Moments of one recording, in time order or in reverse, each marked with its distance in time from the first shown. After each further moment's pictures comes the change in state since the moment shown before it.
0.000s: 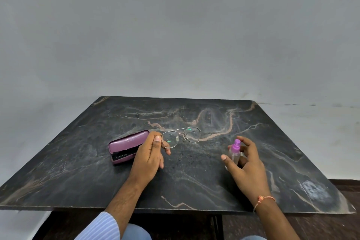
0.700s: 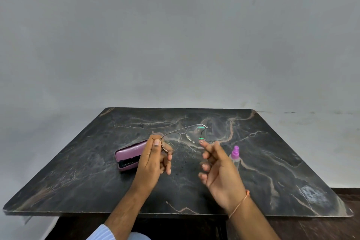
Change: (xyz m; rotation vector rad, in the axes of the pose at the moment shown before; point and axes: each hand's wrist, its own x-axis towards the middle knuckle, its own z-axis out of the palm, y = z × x) left_hand -0.017 0.061 -0.010 -0.315 -0.027 -0.012; right_hand -0.016 -0.083 0.050 1.060 -0.261 0.546
